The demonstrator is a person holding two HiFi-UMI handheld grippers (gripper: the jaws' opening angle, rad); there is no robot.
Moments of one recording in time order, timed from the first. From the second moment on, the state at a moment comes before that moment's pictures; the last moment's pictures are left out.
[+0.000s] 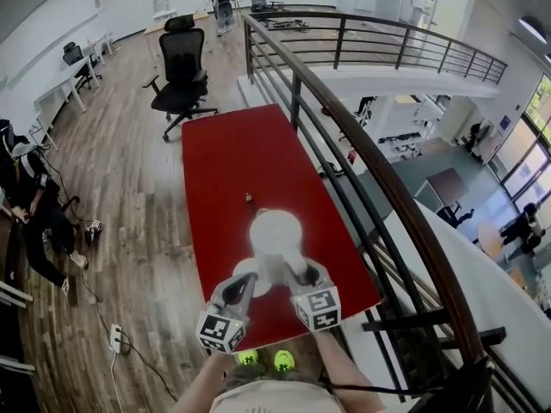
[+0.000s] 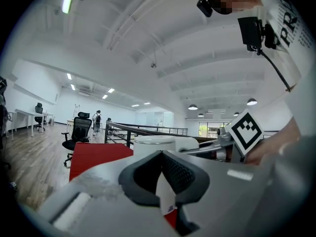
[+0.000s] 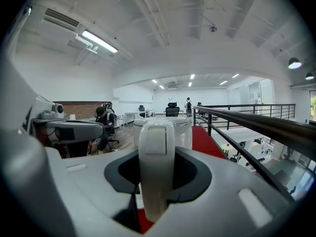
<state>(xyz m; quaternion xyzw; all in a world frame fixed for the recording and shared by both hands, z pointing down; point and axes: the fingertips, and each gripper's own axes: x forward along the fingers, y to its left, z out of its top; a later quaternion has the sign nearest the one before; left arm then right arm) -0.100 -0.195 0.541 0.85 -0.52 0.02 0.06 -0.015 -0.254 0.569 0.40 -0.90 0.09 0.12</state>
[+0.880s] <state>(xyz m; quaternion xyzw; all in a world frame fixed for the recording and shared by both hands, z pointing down) -0.181 -0.164 0.560 0.82 -0.56 0.02 0.08 -0.110 -0.228 0.596 0.35 -0.92 0.08 0.14</state>
